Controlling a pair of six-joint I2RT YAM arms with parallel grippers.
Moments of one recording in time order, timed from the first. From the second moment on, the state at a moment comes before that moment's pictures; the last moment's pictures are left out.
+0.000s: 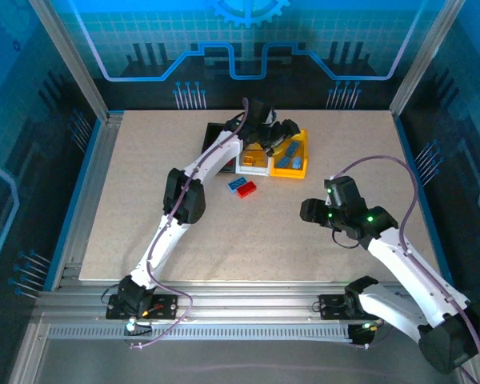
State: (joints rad) left arm -0.52 2.63 2.58 -0.64 0.48 -1.08; right arm 0.42 0.93 0.79 -0.78 0.00 0.60
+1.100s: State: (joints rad) left arm -0.38 1.21 1.11 -0.81 0.37 -0.77; right arm 0.48 1.58 1.21 -0.60 -0.27 0.26
